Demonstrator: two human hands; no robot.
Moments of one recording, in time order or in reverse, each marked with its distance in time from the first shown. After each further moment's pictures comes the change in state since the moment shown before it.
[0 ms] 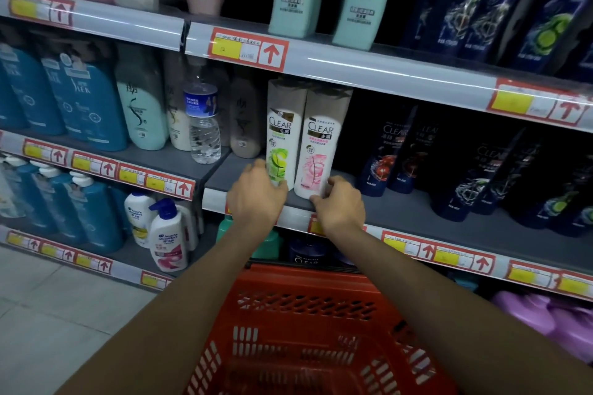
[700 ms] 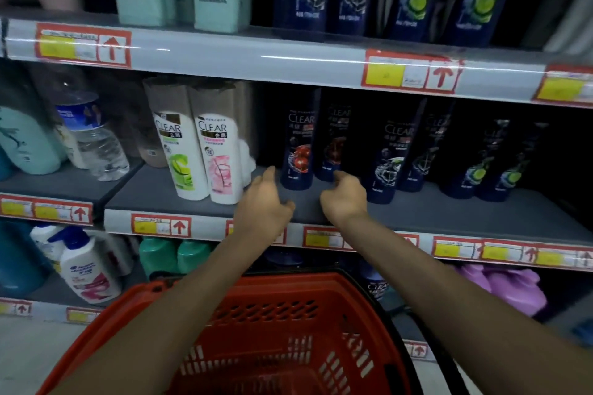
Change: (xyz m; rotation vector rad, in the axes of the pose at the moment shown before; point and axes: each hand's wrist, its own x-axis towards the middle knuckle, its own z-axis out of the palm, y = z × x) left_hand -0.045 0.110 0.085 -0.126 -0.346 0.225; right_hand 0.047 0.111 -0.099 0.250 -0.073 0.190
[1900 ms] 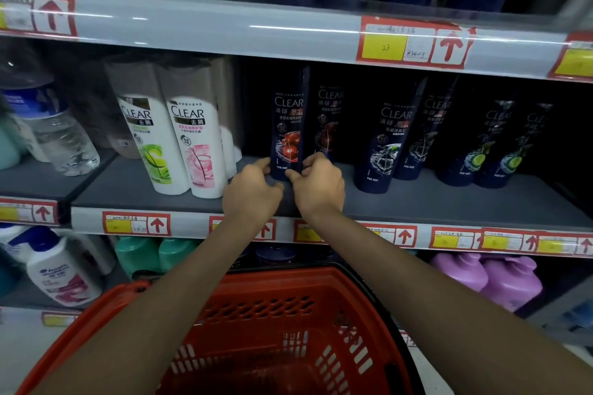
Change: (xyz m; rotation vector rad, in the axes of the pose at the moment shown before) left_hand 0.021 0.002 0.012 -0.173 0.020 -0.090; right_hand 0.020 0.000 0.043 -0.096 0.213 -0.115
